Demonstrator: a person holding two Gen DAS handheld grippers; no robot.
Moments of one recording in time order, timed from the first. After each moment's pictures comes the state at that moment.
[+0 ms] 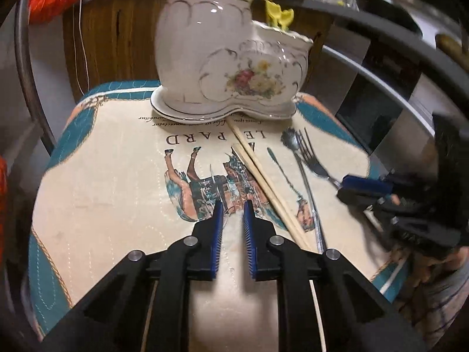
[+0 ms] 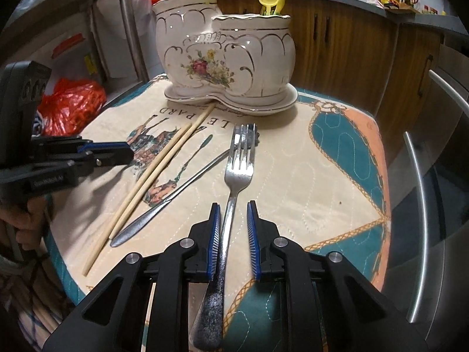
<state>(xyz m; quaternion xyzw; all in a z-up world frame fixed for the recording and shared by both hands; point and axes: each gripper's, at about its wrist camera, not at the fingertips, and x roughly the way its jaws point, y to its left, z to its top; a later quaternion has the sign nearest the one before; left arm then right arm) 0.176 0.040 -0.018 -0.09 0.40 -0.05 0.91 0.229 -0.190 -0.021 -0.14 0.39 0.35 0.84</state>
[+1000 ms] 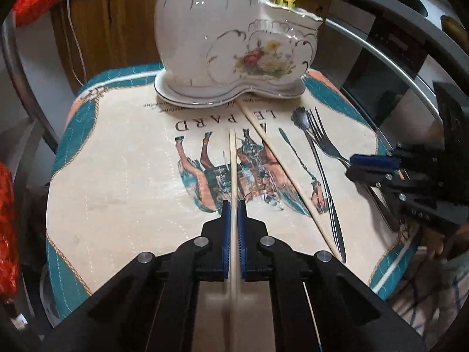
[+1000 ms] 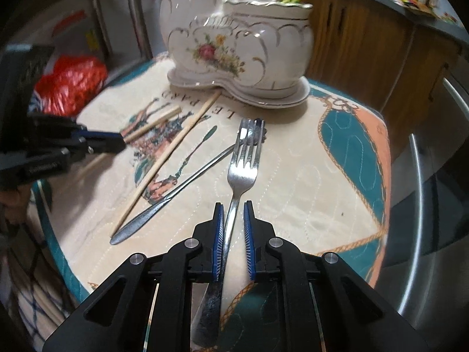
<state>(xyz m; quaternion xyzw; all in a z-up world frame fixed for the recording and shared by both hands) 0.187 0.057 -0.013 -0.05 0.48 -0.05 0.87 0.243 -0.169 -0.014 -0.20 0.44 0.35 0.80</state>
